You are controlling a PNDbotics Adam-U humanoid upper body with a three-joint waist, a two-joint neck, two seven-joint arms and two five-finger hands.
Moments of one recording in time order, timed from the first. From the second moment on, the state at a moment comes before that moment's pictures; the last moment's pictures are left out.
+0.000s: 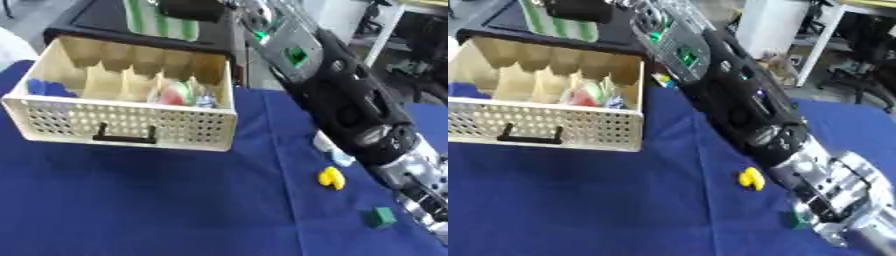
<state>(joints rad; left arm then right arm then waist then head) -0.33 0.33 0.08 -1.99 0.27 -0.51 0.26 -1.24 -0.34 0.39 -1.28 0.45 -0.25 0.05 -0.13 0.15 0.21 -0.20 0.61</state>
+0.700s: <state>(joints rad) -0.34 0.33 0.08 -1.99 0.28 -0.51 0.26 -1.23 -0.32 0.39 -1.26 0.42 -0.26 0.09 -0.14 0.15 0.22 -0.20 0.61</state>
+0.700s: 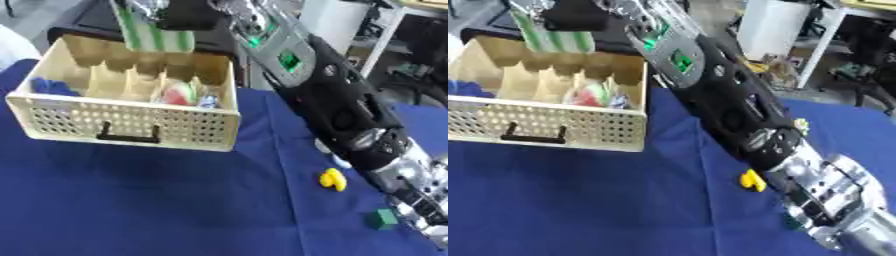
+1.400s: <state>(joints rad) -0.34 0.33 0.08 -1.99 0.28 -0.51 0.26 -1.22 -0.32 0.38 -1.23 0.39 -0.29 0.11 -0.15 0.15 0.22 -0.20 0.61</state>
